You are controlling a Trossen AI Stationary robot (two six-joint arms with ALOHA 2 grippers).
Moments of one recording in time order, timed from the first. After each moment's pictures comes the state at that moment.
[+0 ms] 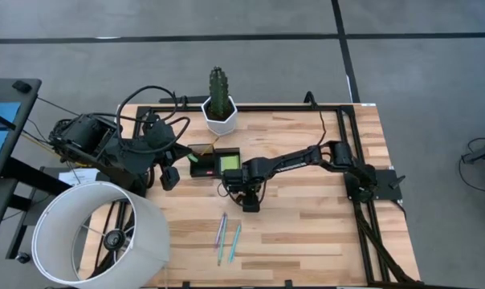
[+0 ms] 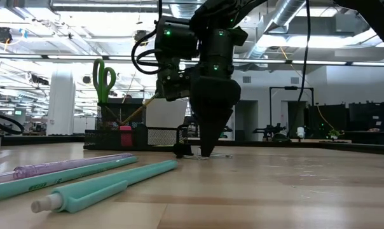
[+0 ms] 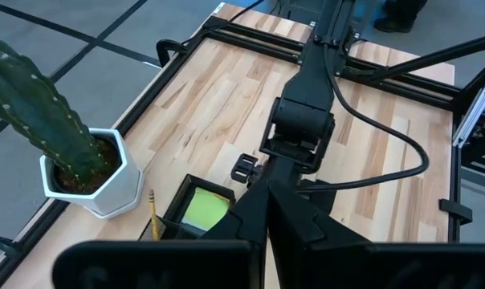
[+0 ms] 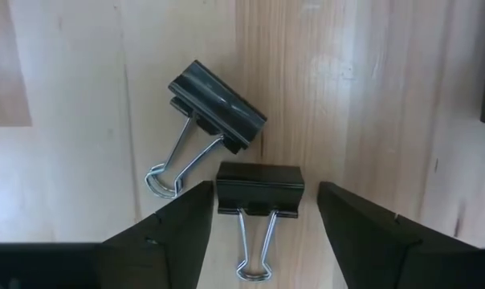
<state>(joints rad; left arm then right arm) -0.41 1.46 2.14 -1.49 -0.60 -0.61 0.07 2.24 1.67 -0.88 -0.08 0.02</state>
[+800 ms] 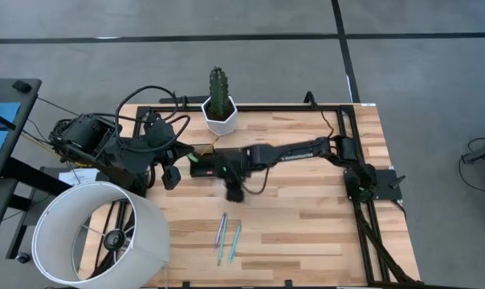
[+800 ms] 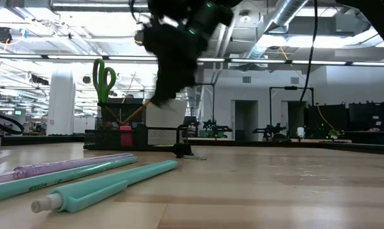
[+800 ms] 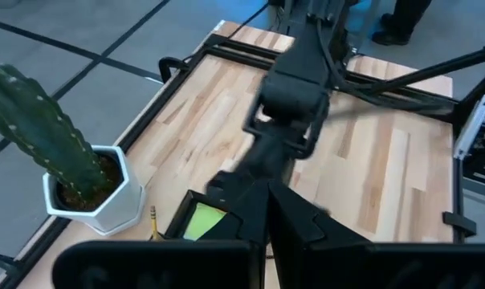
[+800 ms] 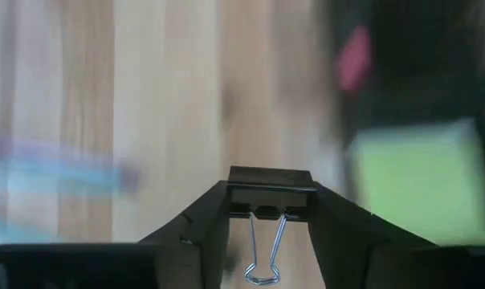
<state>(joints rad) -0.41 1.46 2.14 -1.44 -0.63 -0.57 0.02 2.16 1.80 -0.73 -0.09 0.05</state>
